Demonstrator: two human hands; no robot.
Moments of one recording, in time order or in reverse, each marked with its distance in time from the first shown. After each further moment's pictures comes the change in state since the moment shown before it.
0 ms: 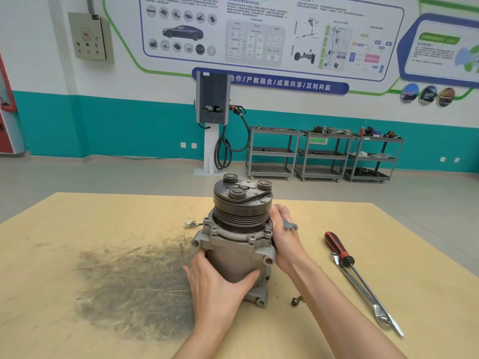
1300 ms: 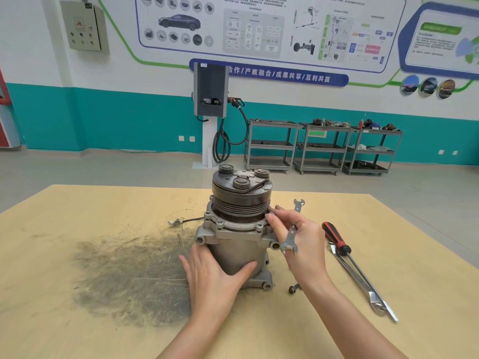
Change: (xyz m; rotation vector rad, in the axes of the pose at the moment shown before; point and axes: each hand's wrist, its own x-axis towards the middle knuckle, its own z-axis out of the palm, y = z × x) left_hand -0.002 -0.005 -0.002 0.130 -0.025 0.135; right_hand -0.055 -0.015 -0.022 -0.545 0.148 -0.396
